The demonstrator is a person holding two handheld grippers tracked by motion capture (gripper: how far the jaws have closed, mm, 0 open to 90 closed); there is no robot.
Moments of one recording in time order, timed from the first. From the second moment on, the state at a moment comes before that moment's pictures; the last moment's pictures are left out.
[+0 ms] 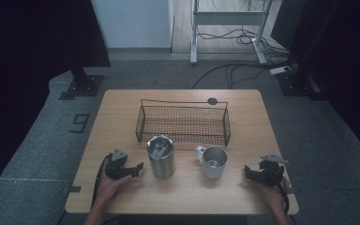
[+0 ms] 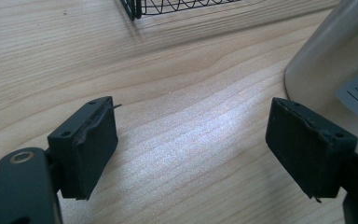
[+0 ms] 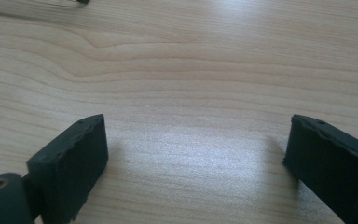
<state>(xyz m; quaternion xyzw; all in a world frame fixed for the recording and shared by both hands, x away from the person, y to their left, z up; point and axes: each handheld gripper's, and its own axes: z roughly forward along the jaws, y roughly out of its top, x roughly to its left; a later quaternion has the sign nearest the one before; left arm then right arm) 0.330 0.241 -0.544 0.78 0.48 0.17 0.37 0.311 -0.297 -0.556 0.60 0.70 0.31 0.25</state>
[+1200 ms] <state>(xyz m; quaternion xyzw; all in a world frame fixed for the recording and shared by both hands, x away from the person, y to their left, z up) 0.315 0.243 -0.509 0.75 0.46 0.16 0.45 0.308 -0.300 -0.556 0.63 0.67 0.29 0.26</state>
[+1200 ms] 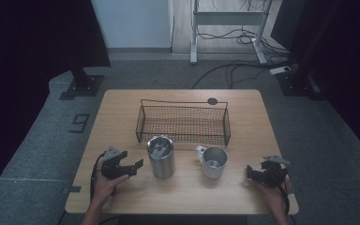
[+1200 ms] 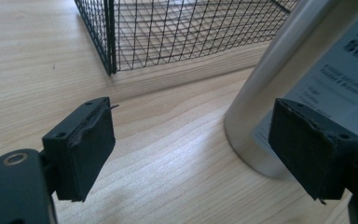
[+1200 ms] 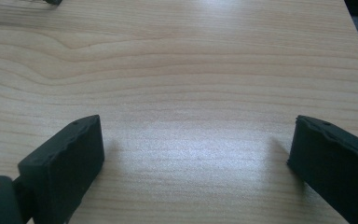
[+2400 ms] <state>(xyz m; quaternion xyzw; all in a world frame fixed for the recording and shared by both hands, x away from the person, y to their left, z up) 0.293 0.212 -0.481 0.77 0.39 0.14 0.48 0.306 -0.300 -0.556 0.63 0.67 0.29 0.26</state>
